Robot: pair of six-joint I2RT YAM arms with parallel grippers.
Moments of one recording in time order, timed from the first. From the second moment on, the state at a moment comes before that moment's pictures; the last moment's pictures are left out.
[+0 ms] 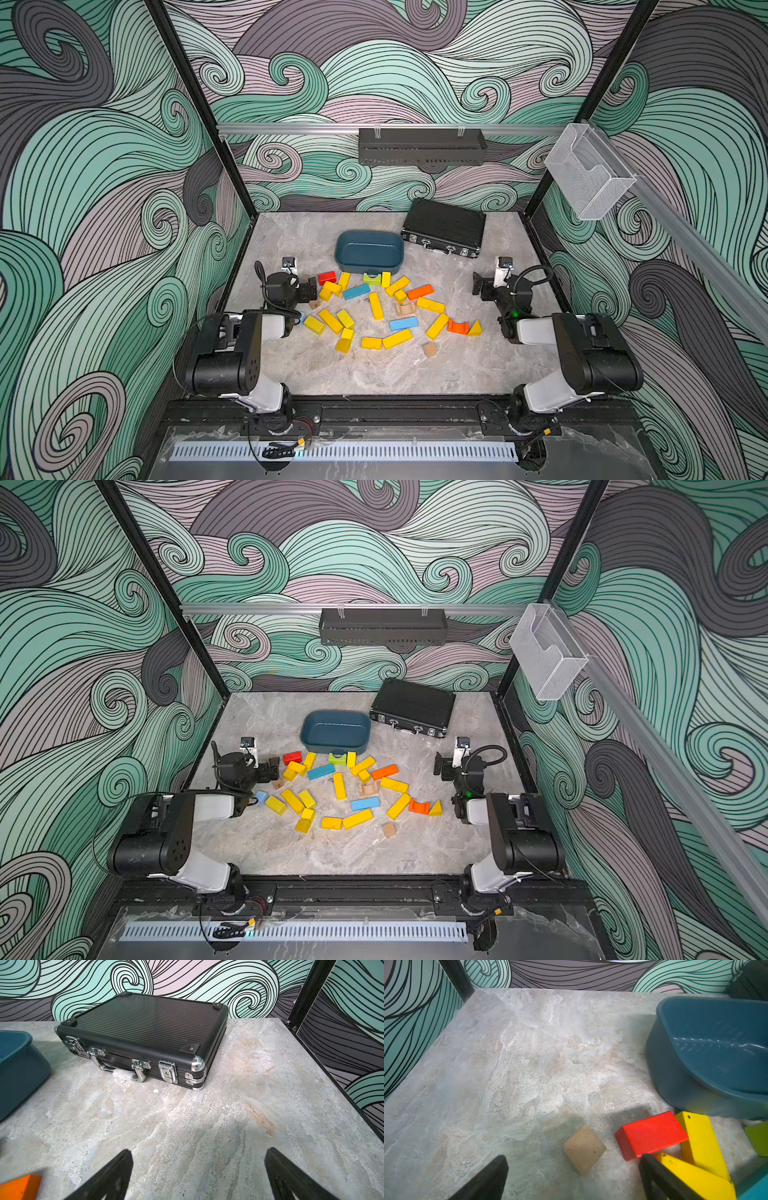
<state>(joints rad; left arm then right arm) 0.06 1.53 0.44 0.58 0.03 0.01 0.01 1.56 0.38 0.82 -0.01 -0.02</state>
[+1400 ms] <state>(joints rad) 0.06 1.53 0.45 0.56 0.04 0.01 0.01 1.56 0.38 0.82 -0.01 -0.02</state>
